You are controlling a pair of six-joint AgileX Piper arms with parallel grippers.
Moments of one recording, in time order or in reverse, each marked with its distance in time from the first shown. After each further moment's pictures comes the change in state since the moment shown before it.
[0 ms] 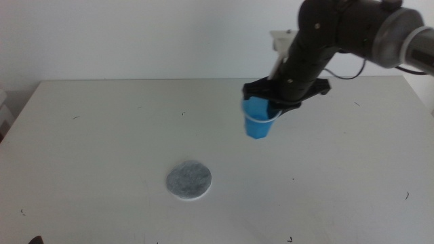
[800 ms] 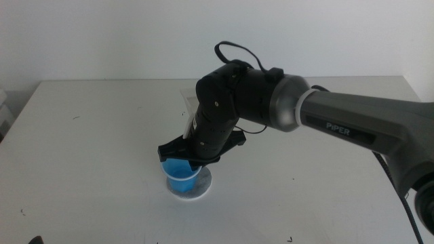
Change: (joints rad) left arm 0.000 0.000 0.000 0.000 0.000 0.000; right arm 0.318 0.145 -0.008 0.003 -0.161 0.136
